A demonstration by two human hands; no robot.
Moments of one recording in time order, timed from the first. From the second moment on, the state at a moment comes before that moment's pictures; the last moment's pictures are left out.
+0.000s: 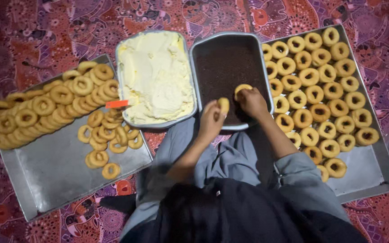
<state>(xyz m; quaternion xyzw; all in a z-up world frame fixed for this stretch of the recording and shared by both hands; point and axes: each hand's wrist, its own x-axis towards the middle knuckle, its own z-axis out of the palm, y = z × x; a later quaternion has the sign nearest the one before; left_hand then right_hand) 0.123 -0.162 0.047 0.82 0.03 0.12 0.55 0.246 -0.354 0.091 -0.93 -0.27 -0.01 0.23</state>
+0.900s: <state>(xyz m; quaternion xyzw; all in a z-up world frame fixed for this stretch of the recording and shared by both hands) 0.173 -0.201 0.097 0.60 0.20 -0.14 0.76 0.196 -0.381 0.125 -0.49 0.16 0.18 0.84</state>
